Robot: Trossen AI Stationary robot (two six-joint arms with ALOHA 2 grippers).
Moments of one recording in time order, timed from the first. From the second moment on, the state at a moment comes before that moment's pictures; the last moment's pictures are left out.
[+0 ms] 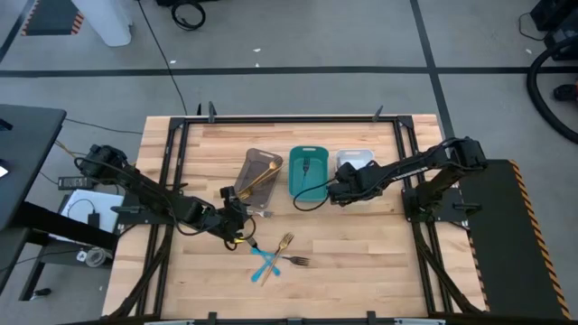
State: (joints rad) left arm -0.42 1.39 0.55 -0.10 -0.66 -0.30; right arm 0.06 1.57 0.90 -0.94 0.56 0.94
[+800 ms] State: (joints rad) left arm -0.40 1.39 0.63 -0.16 -0.31 -0.28; right arm 0.25 1.57 1.09 -0.91 0.87 0.73
